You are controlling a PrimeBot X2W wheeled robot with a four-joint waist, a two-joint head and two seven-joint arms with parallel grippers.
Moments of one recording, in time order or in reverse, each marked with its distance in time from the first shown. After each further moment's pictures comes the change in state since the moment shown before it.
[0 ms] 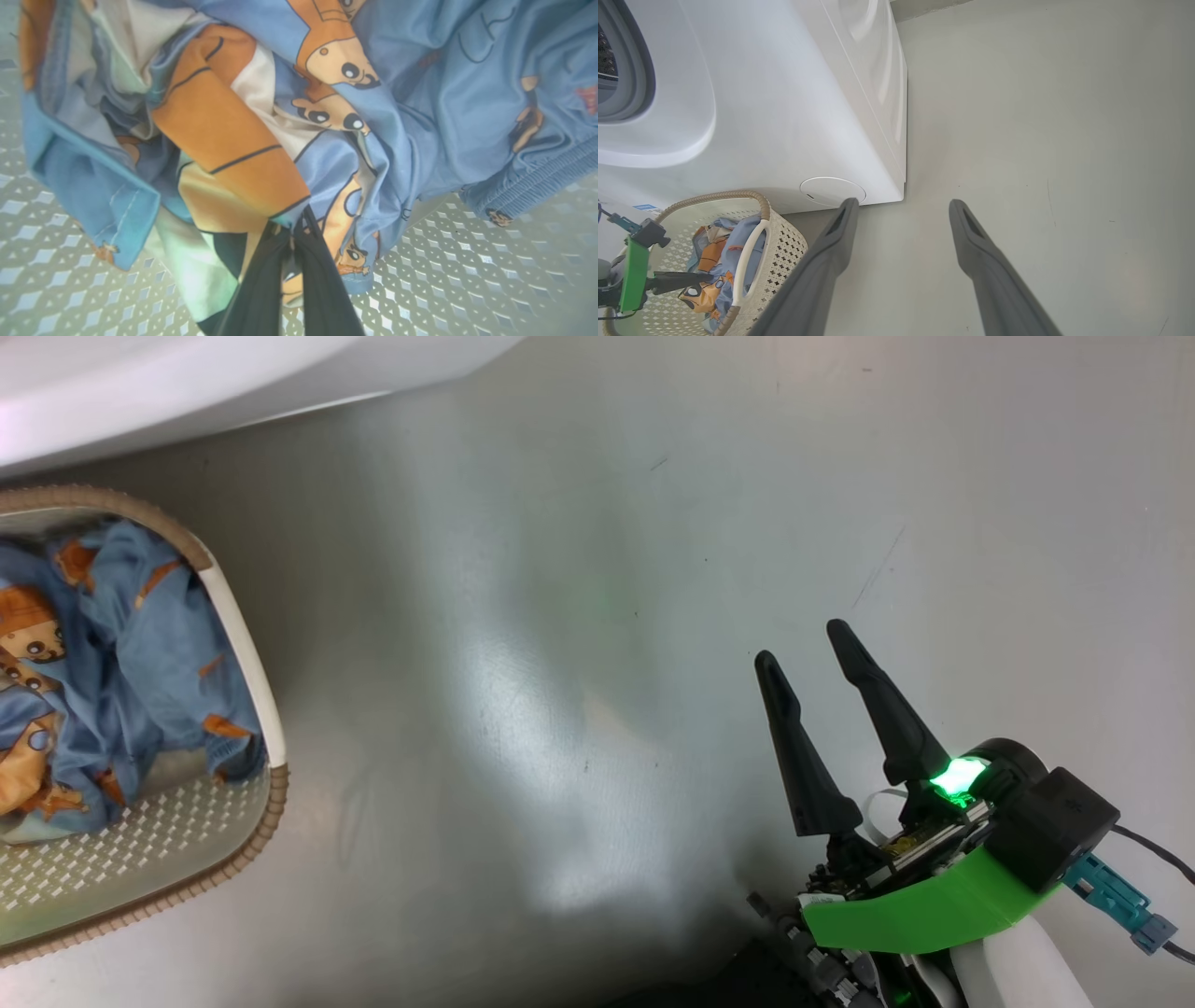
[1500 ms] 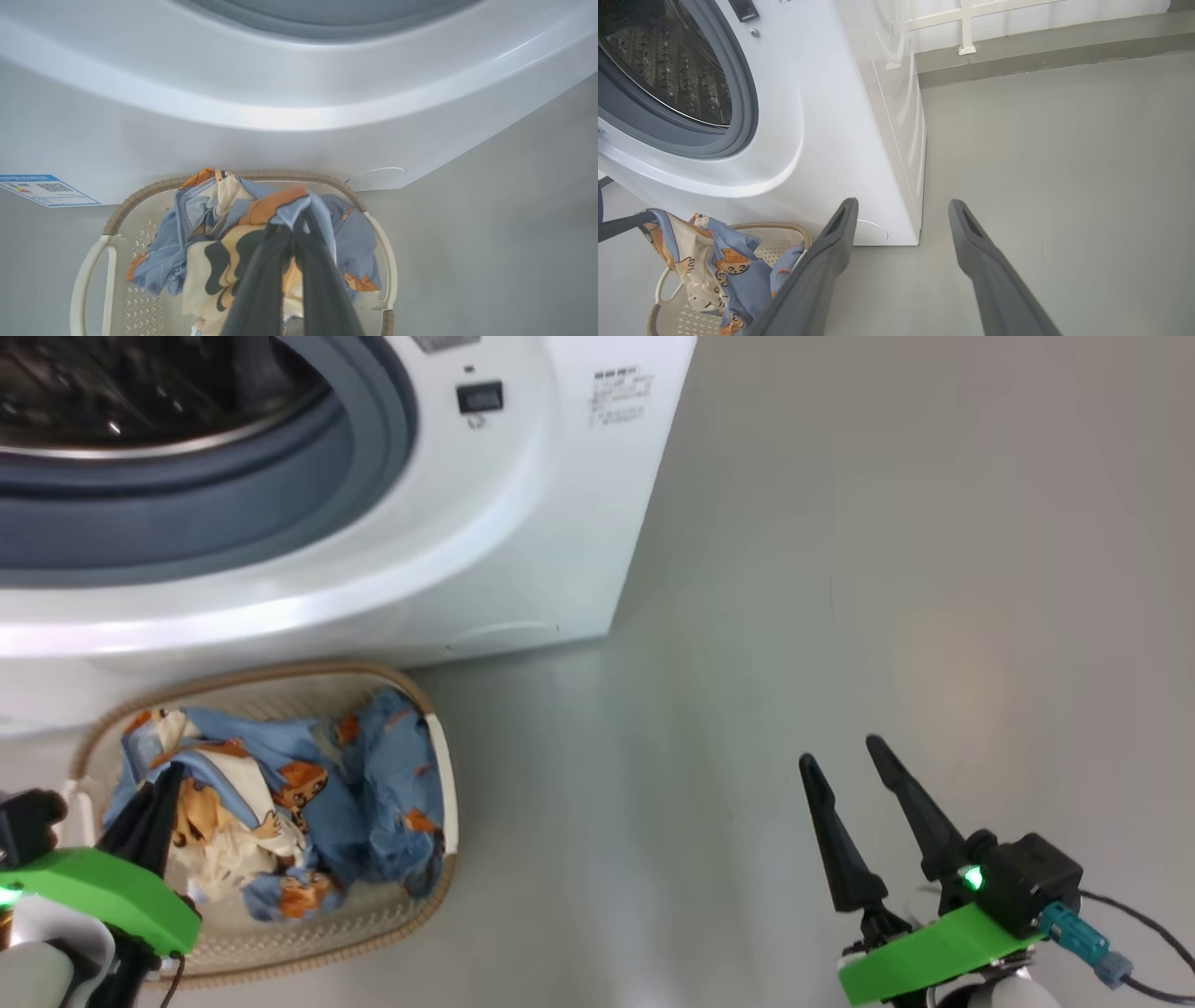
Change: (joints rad) left arm 0.454 -0.279 0.737 -0.281 0.238 0.000 0.000; right arm 0.107 -0.001 -0.107 0.188 -0.094 0.000 0.000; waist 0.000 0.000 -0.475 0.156
